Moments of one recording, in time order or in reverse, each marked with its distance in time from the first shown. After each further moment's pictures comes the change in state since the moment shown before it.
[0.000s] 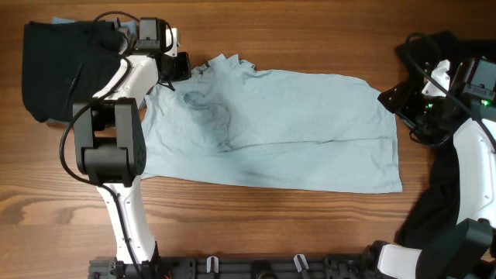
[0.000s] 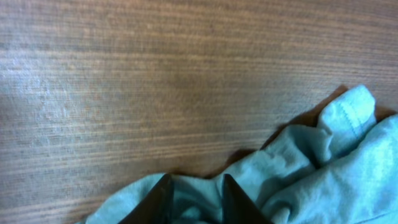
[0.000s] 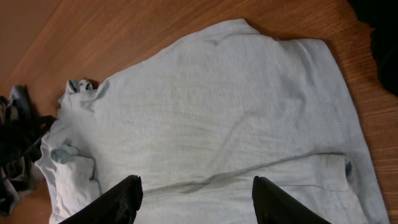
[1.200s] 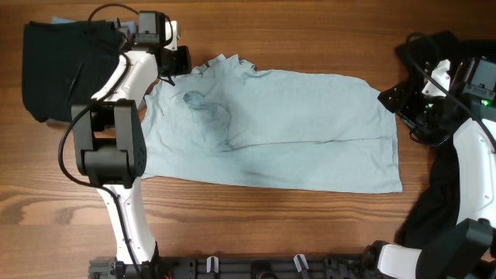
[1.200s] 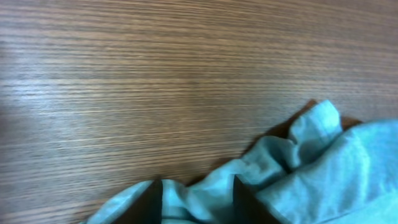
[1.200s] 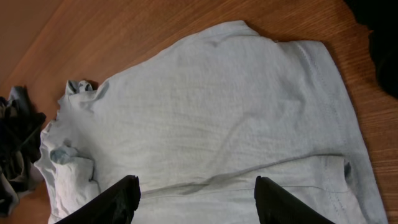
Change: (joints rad) left arm -0.012 -0.013 0.046 -0.037 -0.004 0.003; right arm 0.000 0.000 0.000 0.004 0.002 0.000
